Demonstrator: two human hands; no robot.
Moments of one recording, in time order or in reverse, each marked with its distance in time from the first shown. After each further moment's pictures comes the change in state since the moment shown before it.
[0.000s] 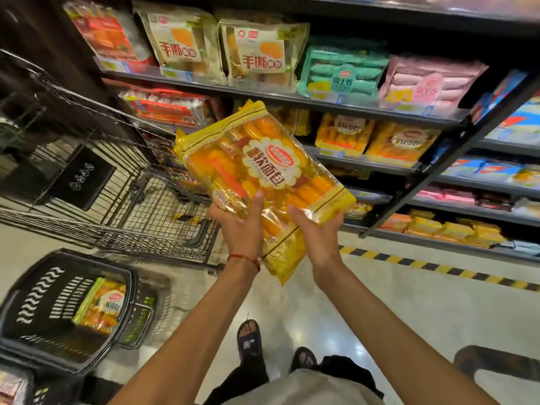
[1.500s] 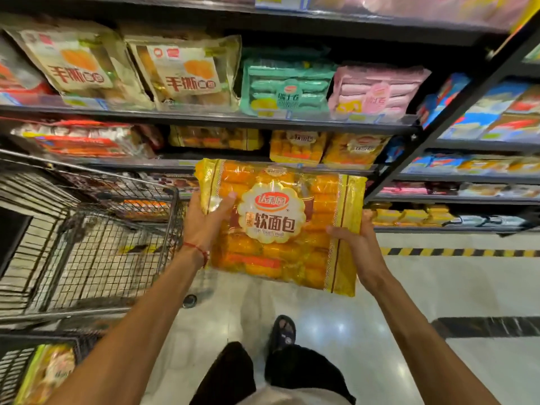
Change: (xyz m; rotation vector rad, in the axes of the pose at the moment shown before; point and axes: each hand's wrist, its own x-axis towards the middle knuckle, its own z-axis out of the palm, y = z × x) left_hand 0.137 0.012 0.074 0.407 -0.418 -0.086; right_hand 0.112 -0.046 -0.120 -0.084 0.007 -0.161
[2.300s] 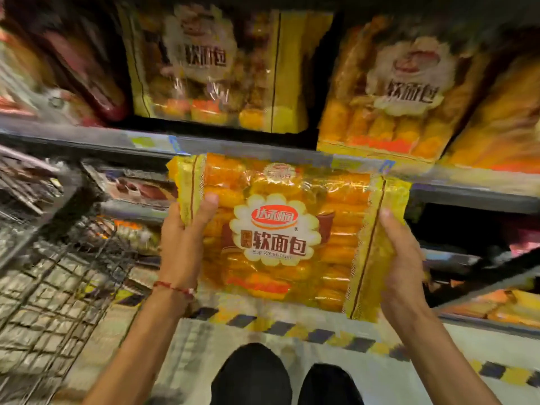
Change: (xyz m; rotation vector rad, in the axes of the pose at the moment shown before) left_hand 0.280 -0.234 0.085 -0.212 0.229 0.287; right_hand 0.336 0.259 0.071 0.279 0.078 -0.151
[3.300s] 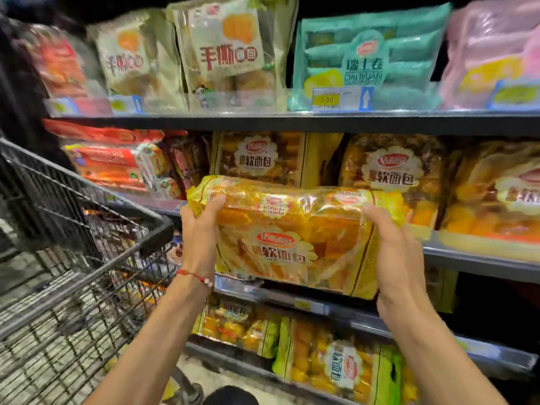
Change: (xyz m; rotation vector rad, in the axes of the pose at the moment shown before) left_hand -0.017 0.070 -0.009 -0.320 0.196 0.333; right_hand -0.047 -0.081 0.042 0.078 -0.222 -0.388
